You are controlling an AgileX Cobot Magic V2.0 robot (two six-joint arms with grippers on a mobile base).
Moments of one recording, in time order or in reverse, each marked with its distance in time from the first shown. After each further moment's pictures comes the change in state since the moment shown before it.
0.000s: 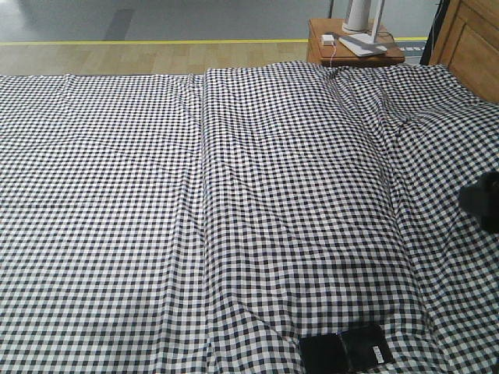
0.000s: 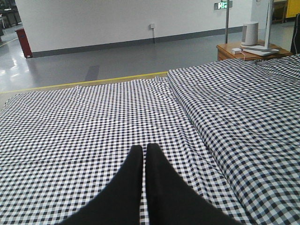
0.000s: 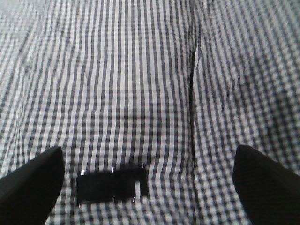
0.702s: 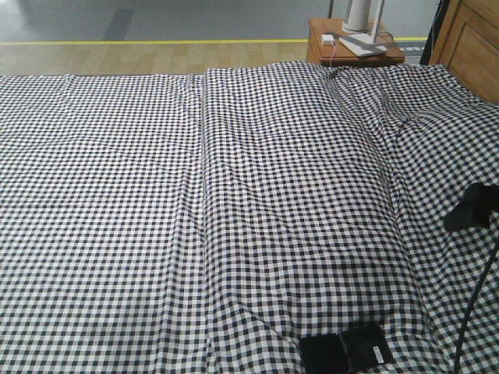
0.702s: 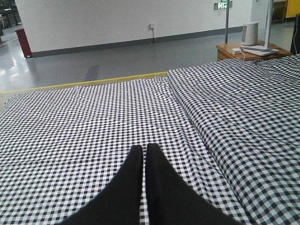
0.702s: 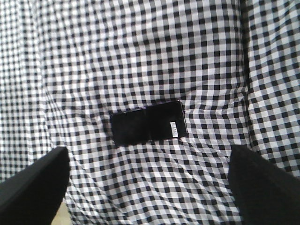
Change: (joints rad) left arm 0.000 0.000 0.000 0.000 0.000 0.000; right arm -0.339 0.607 -0.202 0.431 0.210 -0.410
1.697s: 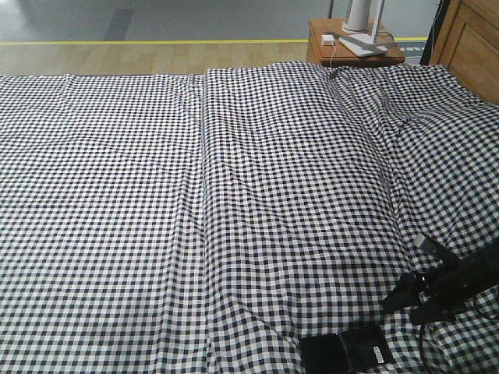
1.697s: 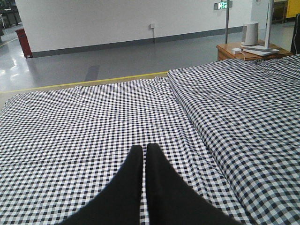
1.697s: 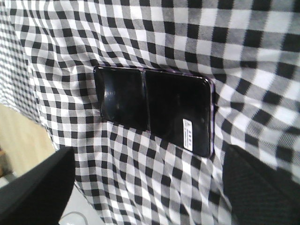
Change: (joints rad) left arm 0.000 0.000 0.000 0.000 0.000 0.000; right arm -0.010 0.893 -0.258 0.254 0.040 -0.503
